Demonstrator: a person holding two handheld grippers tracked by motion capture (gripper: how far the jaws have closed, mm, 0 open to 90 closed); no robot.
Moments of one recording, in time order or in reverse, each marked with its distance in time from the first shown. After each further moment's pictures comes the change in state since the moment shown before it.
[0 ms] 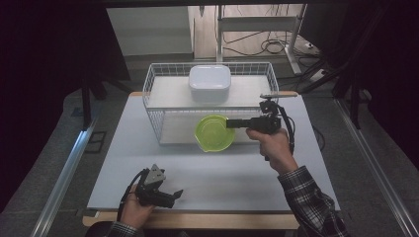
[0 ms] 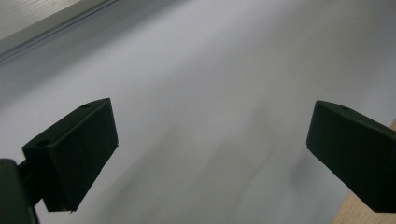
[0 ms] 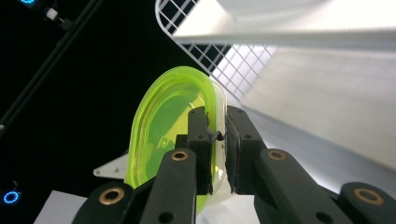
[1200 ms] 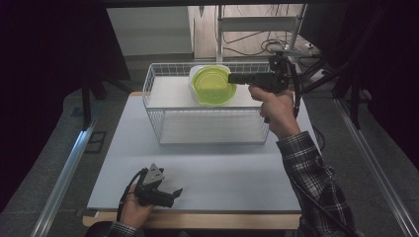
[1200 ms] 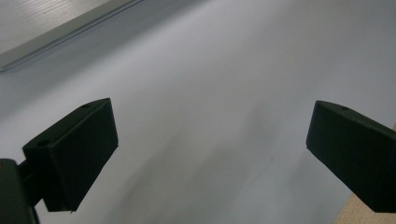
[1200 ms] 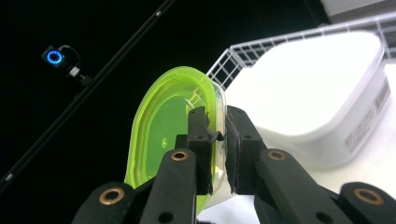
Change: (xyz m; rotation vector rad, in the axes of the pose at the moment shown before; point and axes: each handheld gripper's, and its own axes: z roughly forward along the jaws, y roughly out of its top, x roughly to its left) left arm 0.000 0.001 -0.003 -0.031 0.008 -0.012; right arm 0.048 0.089 -0.025 -0.170 -0.007 -0.020
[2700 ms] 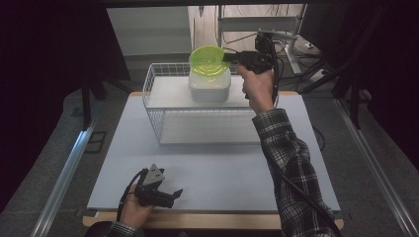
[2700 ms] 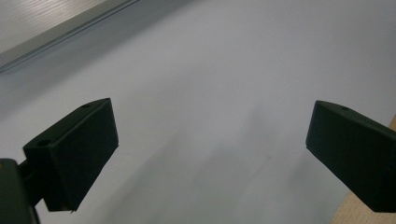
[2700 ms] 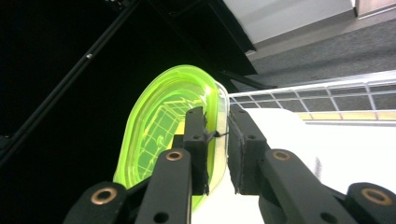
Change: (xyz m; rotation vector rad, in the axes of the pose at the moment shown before) left arm -0.001 0.000 0.001 0.002 -0.006 0.011; right arm -0.015 0.044 0.049 -0.124 -0.268 0.071
